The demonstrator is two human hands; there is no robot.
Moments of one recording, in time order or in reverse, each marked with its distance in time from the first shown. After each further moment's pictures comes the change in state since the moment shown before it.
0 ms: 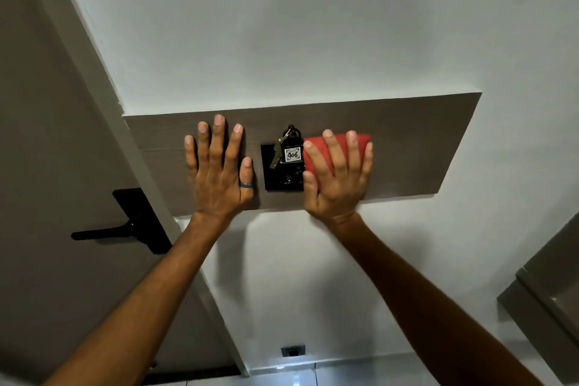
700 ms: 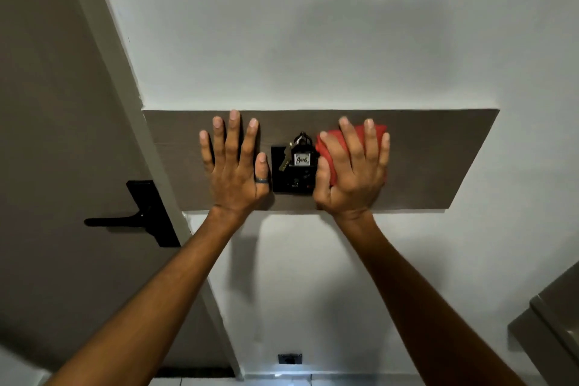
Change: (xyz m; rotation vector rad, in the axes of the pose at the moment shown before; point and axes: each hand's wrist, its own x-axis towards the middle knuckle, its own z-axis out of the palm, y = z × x) left_hand 0.007 0.013 0.008 0.003 0.063 -0.086; right_hand 0.033 0.008 -0.002 0.004 0.031 0.028
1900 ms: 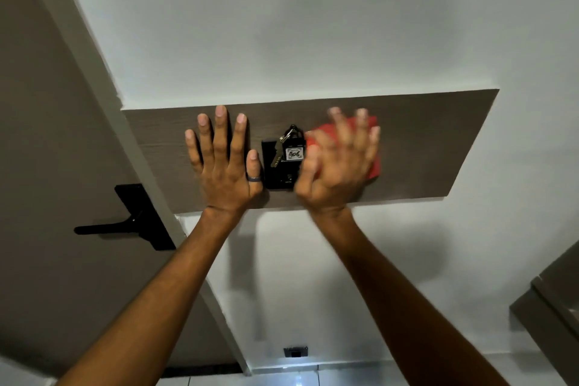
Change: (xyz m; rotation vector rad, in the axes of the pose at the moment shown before) left_hand -0.004 0.006 0.003 0.038 0.035 0.016; right_hand 0.000 -0.038 -0.001 0.040 0.078 0.218
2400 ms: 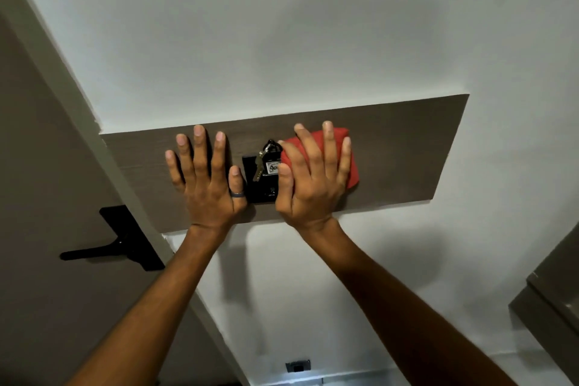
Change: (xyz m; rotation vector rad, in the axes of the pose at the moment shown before) left_hand 0.000 -0.004 -0.001 0.000 0.013 0.000; right_hand -0.003 0.002 0.004 0.022 -0.086 -0.080
